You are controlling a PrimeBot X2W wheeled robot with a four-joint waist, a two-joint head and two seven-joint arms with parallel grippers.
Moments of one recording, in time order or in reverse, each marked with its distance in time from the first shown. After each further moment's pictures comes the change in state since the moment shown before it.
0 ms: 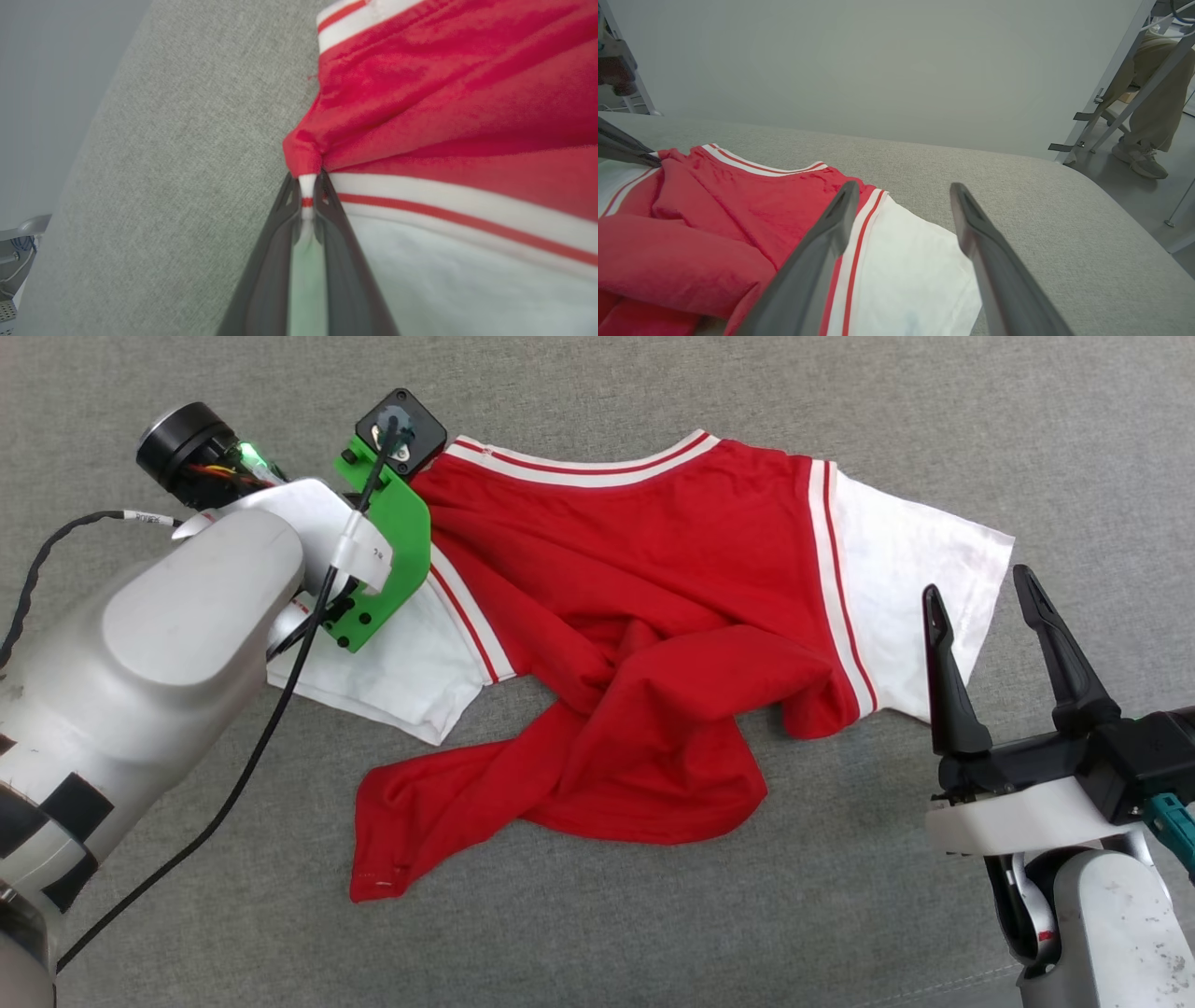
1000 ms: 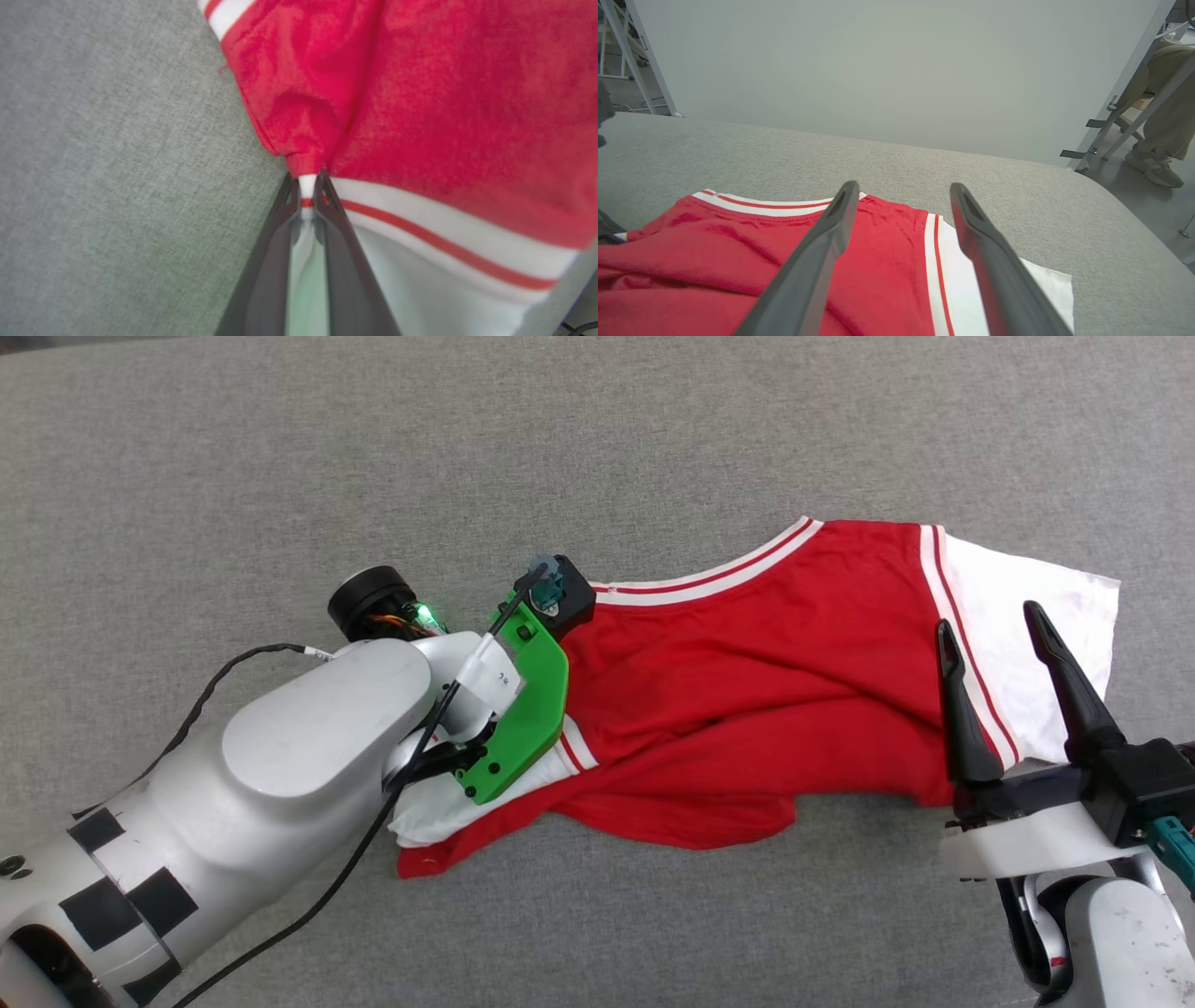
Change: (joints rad) left arm 0.182 -0.049 0.017 -0.253 -0.172 -0.002 0.203; right arm 0.048 -0.018 -0.017 0.012 -0.007 0.000 0.000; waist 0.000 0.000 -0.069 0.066
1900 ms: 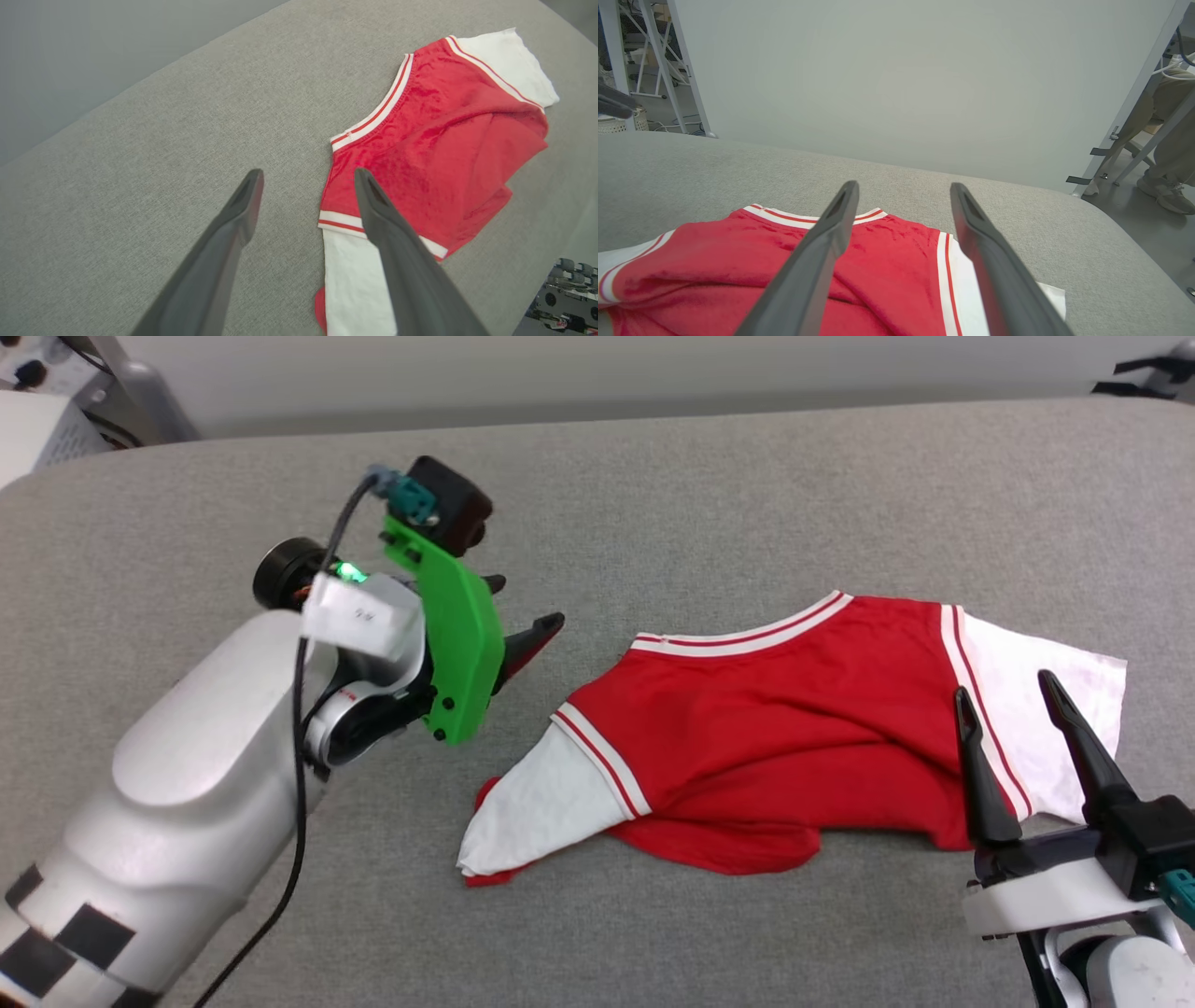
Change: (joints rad) left arm 0.209 0.011 0.472 -0.152 0.018 0.007 -0.070; right arm 0.113 -0.036 -0.020 -0.006 0.017 0.000 0.000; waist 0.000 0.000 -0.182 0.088
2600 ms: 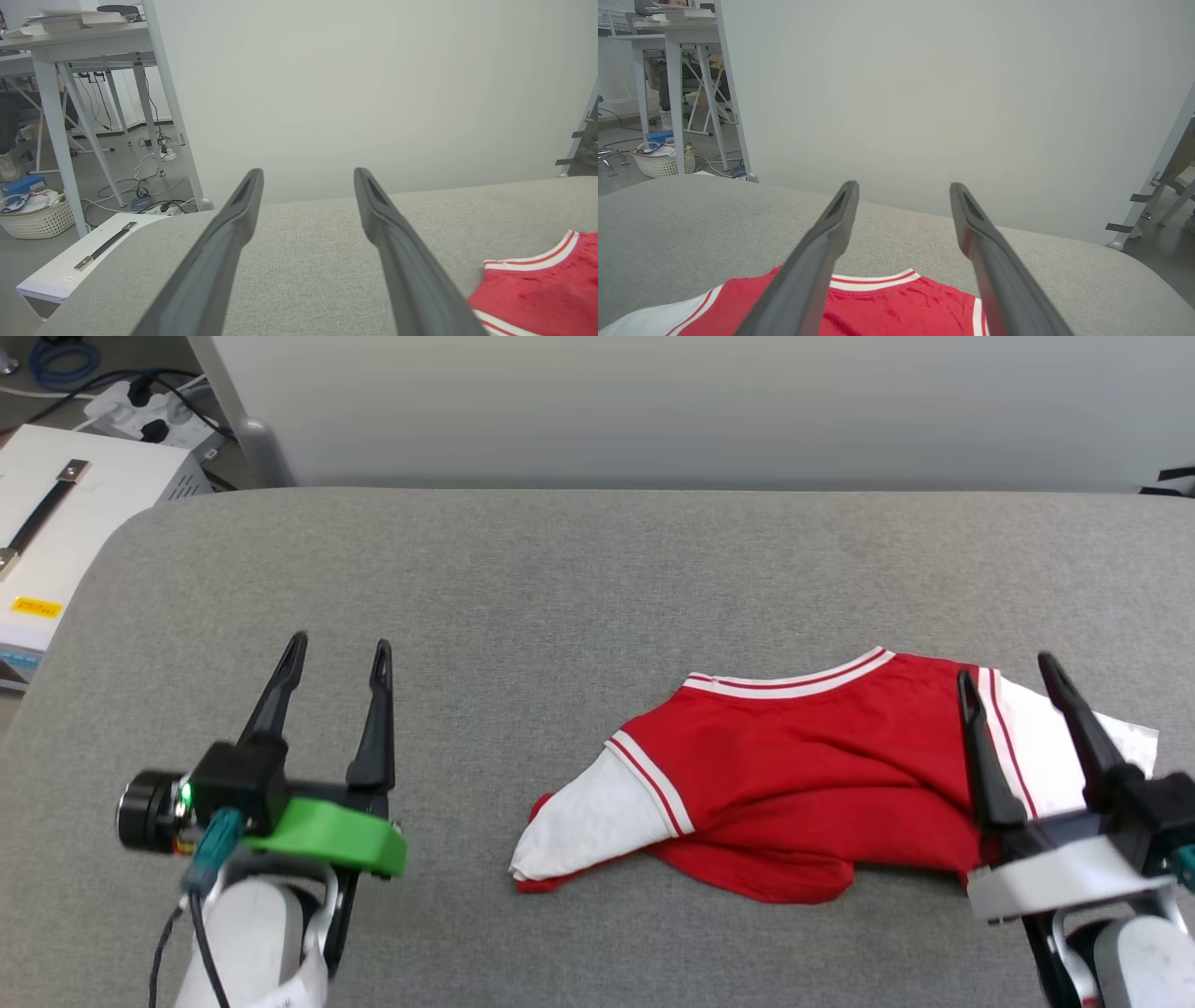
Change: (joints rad) left arm 0.677 -0.379 0.775 -0.133 0.784 0.011 -0.824; right arm -0.067 -0.055 0.039 0.058 0.100 0.000 0.000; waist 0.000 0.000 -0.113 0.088
